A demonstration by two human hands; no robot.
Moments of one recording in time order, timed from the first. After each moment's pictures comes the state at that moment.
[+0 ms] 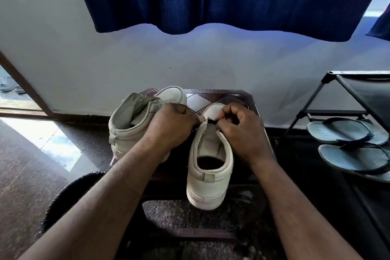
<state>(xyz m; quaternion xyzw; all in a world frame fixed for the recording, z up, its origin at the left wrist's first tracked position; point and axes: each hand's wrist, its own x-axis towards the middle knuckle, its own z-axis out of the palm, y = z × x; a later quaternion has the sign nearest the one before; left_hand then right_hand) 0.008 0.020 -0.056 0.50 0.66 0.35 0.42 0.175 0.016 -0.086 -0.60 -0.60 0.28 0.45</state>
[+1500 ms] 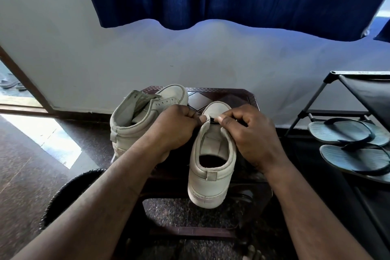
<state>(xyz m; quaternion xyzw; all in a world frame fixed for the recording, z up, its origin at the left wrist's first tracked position) 0.004 0.020 -0.060 0.55 0.64 0.31 0.44 0.187 0.001 -0.075 -0.58 -0.64 0.26 0.42</state>
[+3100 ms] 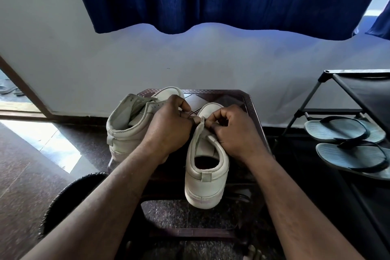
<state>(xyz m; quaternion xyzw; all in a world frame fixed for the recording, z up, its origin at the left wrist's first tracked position) 0.006 0.028 -0.071 0.57 0.64 0.38 0.36 0.170 0.027 -0.090 -0.62 -0.66 0.24 0.36</state>
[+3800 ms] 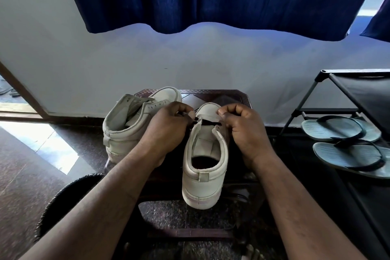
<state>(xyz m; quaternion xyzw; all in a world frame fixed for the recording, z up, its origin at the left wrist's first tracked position) 0.007 0.024 -0.071 0.52 0.62 0.39 0.43 0.183 0.025 -0.091 -0.56 -0.45 0.45 0.54</state>
